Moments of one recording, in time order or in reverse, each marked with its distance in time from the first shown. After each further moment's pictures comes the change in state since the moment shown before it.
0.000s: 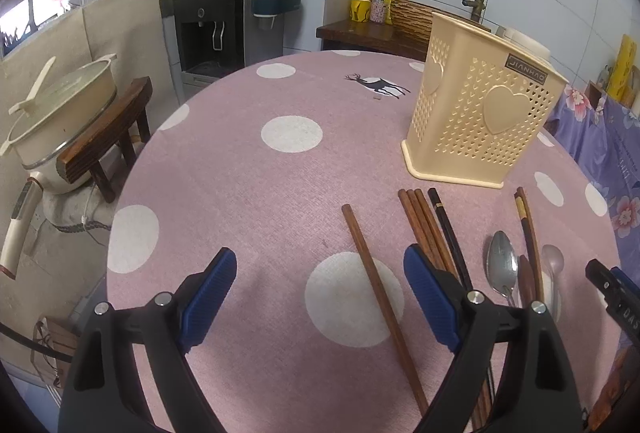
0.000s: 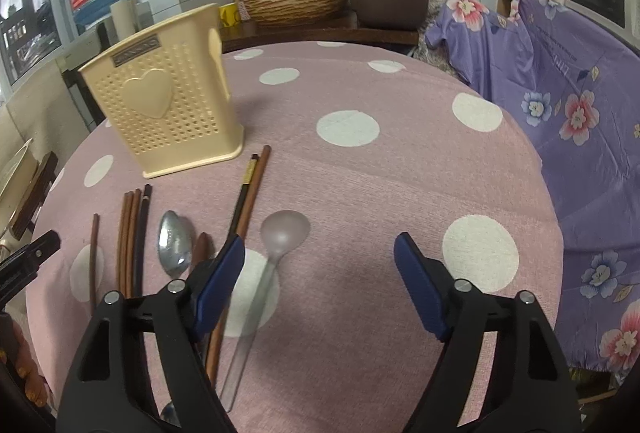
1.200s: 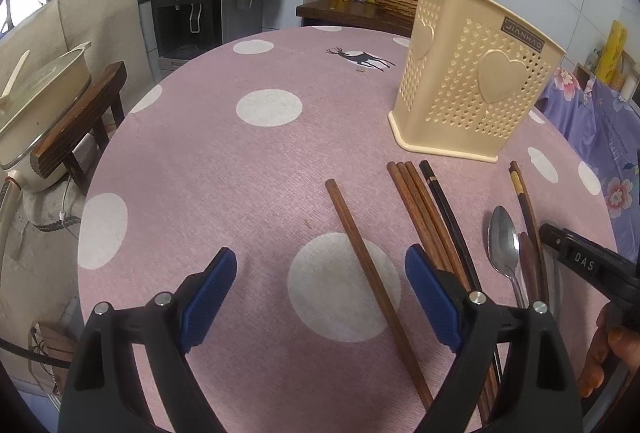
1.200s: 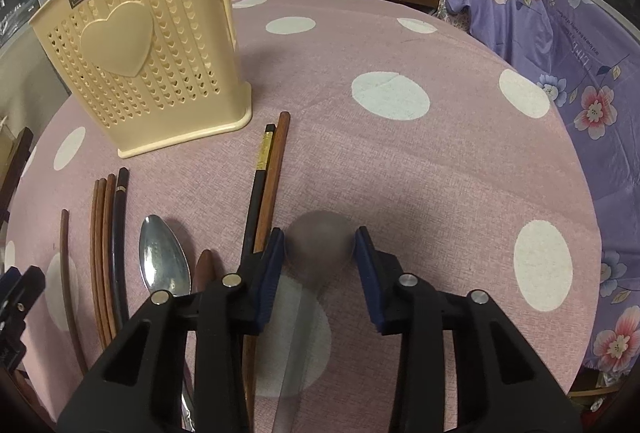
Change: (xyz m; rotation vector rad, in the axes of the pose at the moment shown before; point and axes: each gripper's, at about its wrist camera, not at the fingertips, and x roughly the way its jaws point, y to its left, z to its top) left arm 0.023 -0.005 -0.007 0.026 0.073 -0.077; right arm 0.060 0.040 0.015 -0.041 0.151 -0.020
